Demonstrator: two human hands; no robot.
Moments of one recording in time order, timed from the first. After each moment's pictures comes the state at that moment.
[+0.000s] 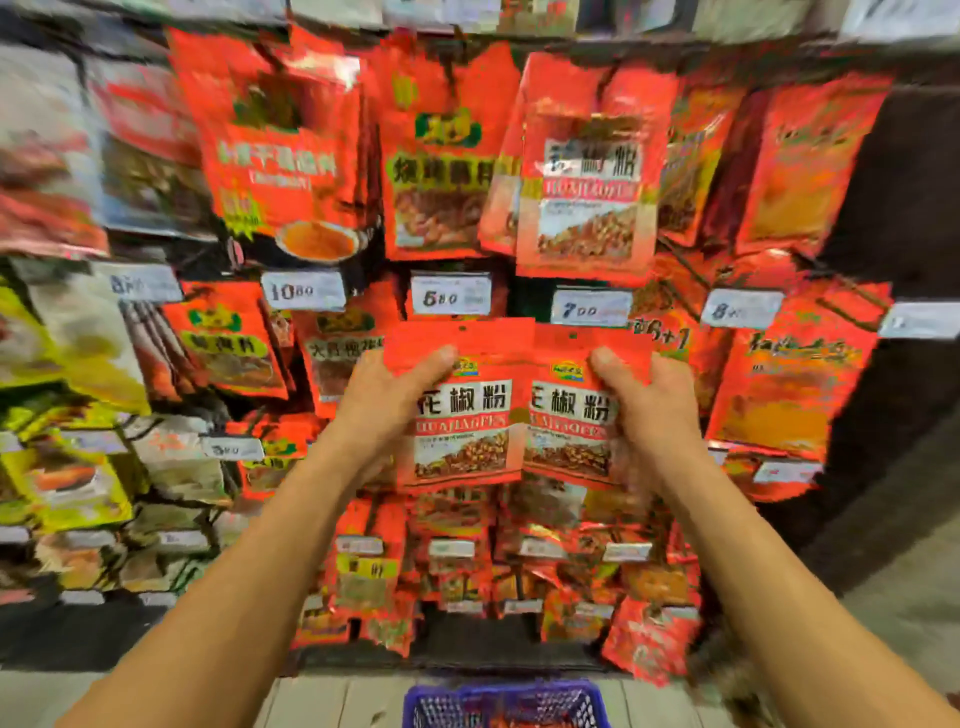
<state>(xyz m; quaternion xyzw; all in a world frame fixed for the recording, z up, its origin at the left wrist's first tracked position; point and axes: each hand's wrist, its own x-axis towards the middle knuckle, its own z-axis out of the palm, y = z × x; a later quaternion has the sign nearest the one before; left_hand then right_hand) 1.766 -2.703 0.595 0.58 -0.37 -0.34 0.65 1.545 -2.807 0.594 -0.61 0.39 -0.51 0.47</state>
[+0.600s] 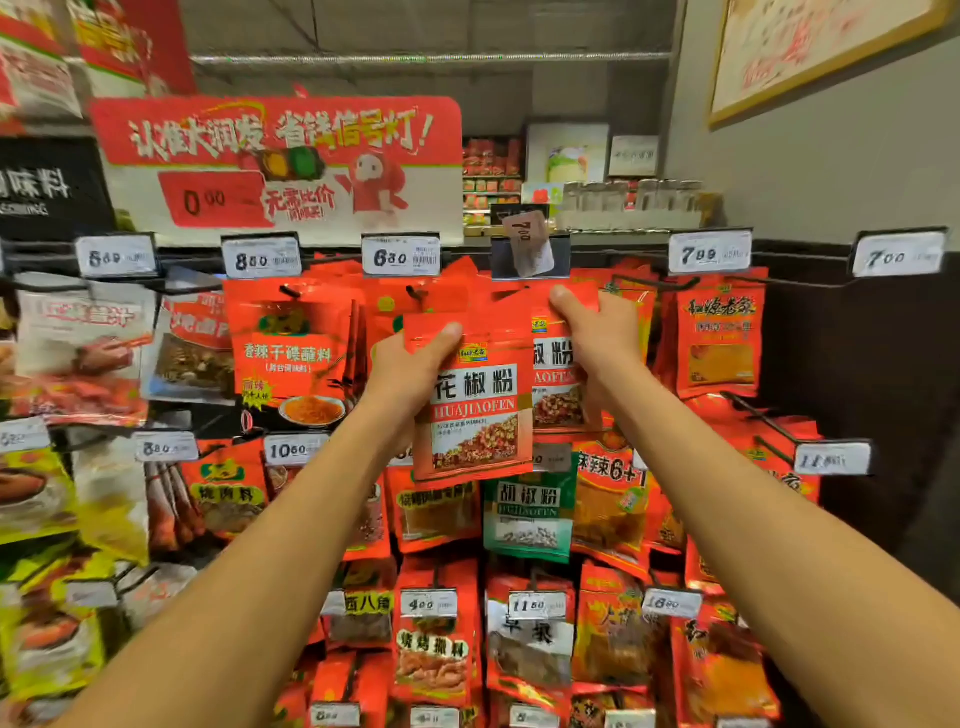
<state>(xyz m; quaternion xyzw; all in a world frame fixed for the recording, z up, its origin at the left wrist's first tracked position) 1.731 -2.778 0.757 0.51 -0.40 -0.26 0.71 1.563 -2.892 0.786 -0.62 0.33 -0.58 0.41</state>
